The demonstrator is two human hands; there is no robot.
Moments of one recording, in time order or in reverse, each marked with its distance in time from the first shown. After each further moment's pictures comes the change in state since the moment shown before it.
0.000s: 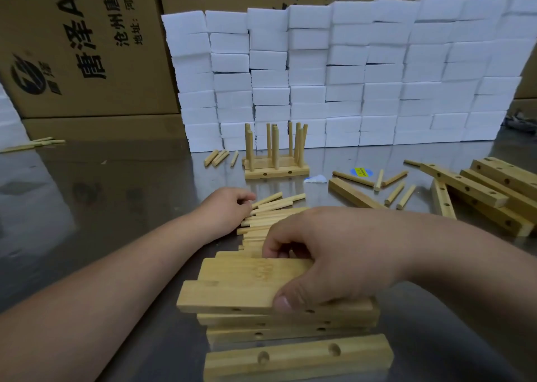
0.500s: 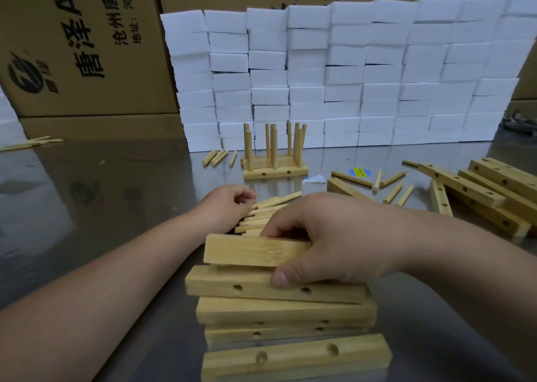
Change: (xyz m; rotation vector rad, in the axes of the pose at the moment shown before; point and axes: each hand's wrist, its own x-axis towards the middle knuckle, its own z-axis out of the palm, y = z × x) left_hand -0.002 0.003 -0.003 -0.073 -0.002 0.007; right_hand 0.004 0.008 0.000 0.082 0.137 -0.067
